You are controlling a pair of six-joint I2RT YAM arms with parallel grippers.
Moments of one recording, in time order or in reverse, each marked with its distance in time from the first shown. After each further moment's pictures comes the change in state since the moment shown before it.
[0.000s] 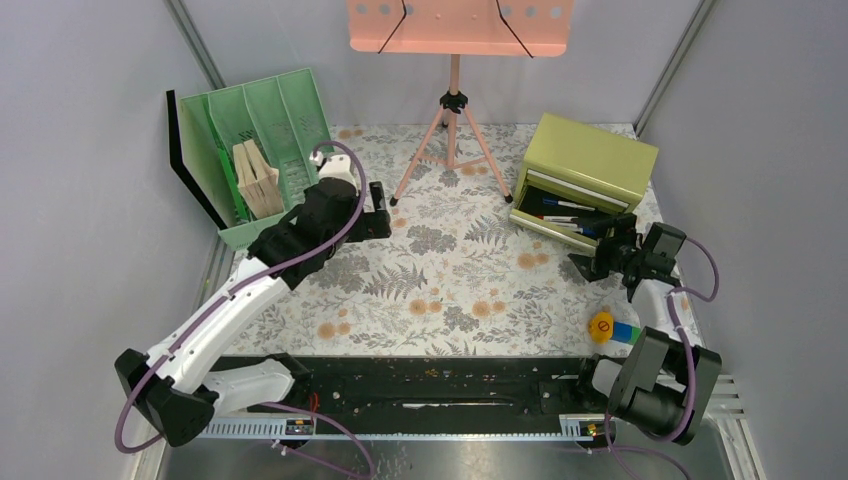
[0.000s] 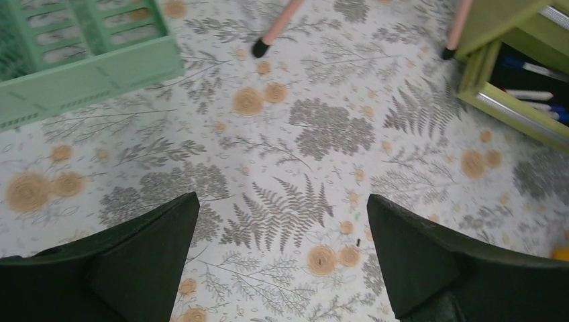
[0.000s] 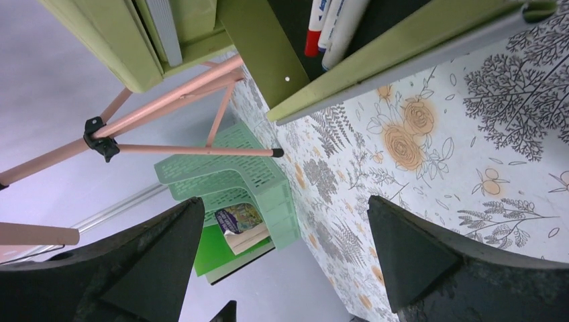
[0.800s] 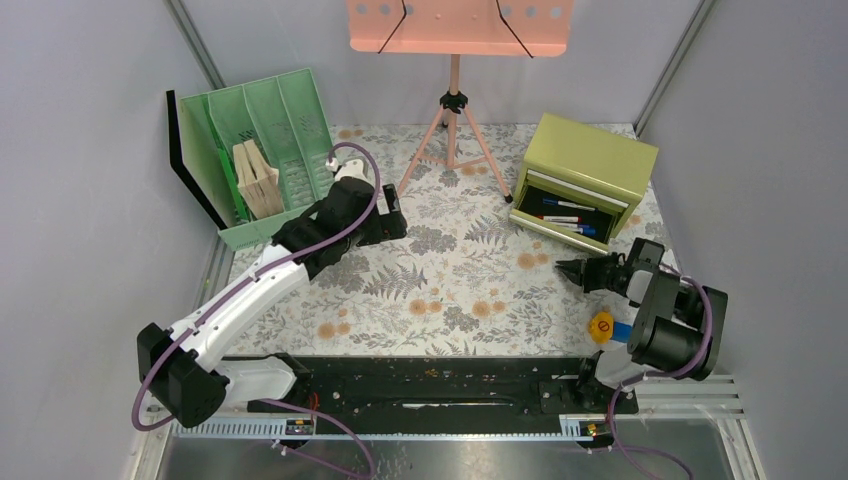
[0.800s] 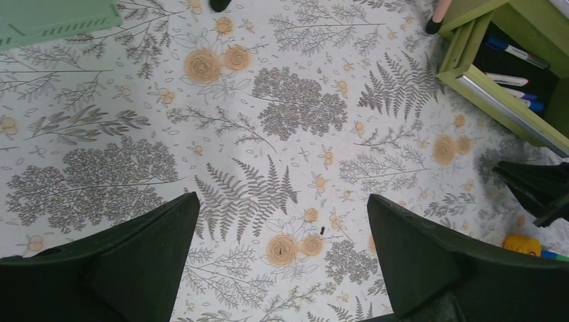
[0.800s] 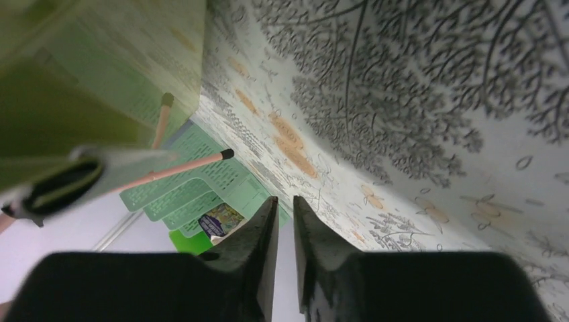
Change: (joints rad) left arm 0.007 0.092 -0.044 0.041 0.045 -0.155; right arm 0.000 0.290 -0.072 0.058 -0.031 -0.020
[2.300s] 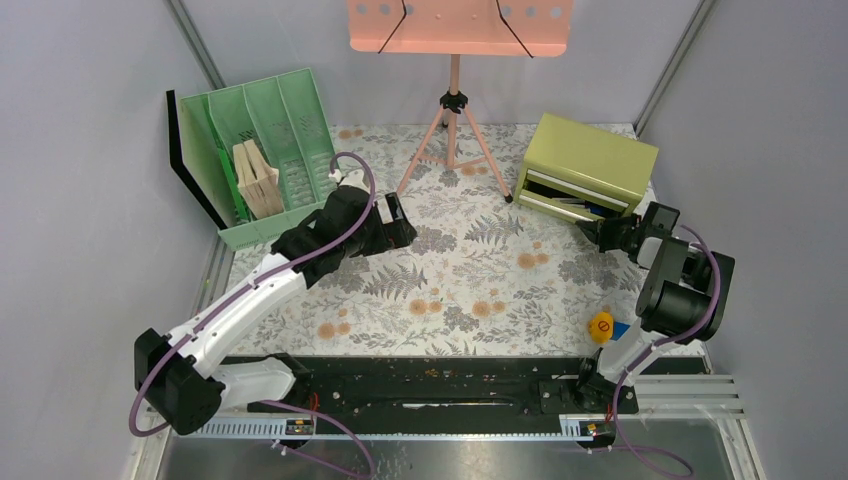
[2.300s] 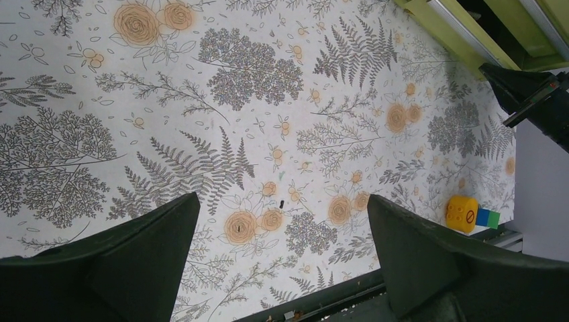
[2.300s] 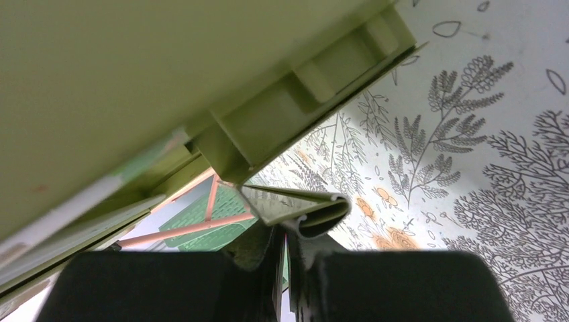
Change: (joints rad) left arm 0.000 -0.039 -0.085 0.082 0.166 -0.093; right arm -0.005 0.245 0.304 0.119 0.085 0.050
